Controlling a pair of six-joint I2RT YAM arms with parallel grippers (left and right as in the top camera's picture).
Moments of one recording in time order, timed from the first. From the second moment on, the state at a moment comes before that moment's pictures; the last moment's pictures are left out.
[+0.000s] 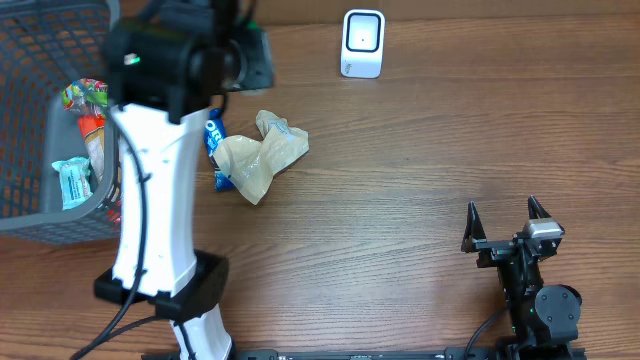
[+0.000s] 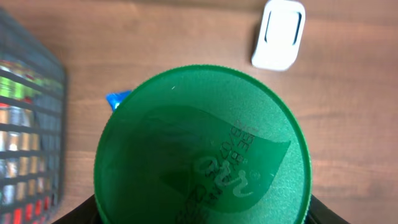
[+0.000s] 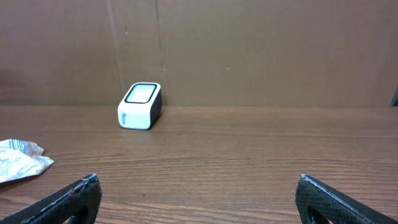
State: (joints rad) left arm -0.31 1.96 2.65 -1.67 -0.14 -0.36; right arm 0.10 0.01 0.02 -0.03 0.01 0.04
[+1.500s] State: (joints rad) left arm -0.43 2.28 2.05 -1.48 -0.14 -0.41; right arm 0.10 0.01 0.02 -0.03 0.01 0.04
